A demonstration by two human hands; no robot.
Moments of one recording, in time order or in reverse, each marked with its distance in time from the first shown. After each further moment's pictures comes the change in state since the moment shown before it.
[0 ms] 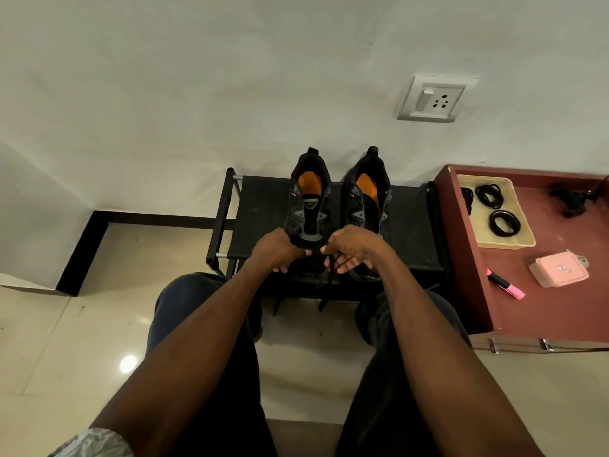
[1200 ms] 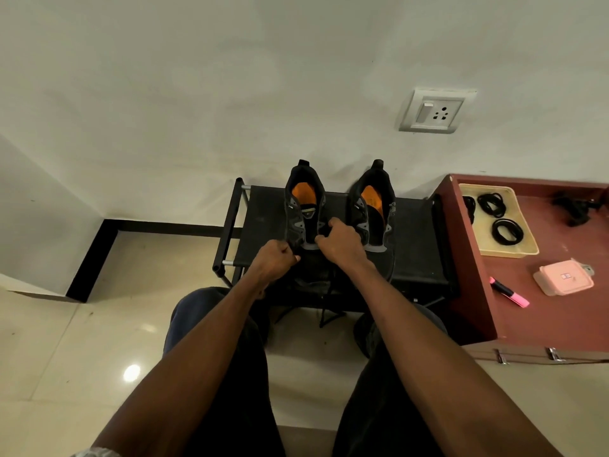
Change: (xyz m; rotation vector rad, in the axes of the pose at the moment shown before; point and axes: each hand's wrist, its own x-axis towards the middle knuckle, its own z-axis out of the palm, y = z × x) left_hand -0.014 -0.022 0.002 -0.324 0.113 0.078; right_hand 0.034 -0.004 0.028 -0.362 0.559 -0.260
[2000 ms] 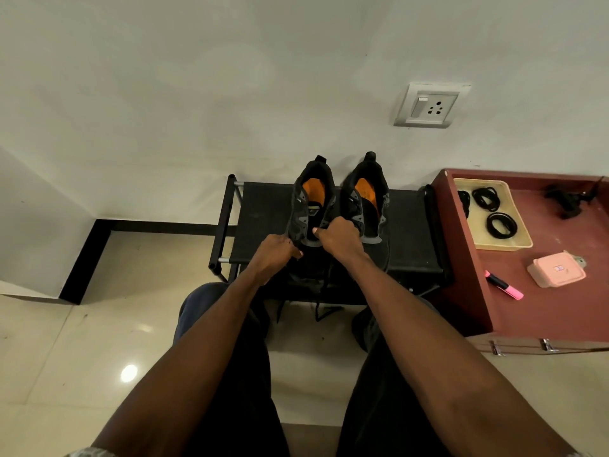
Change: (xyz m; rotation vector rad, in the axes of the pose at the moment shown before) left_hand 0.000 0.016 0.003 -0.196 -0.032 0.039; right_hand 0.014 0.005 0.005 0.080 0.023 0.093
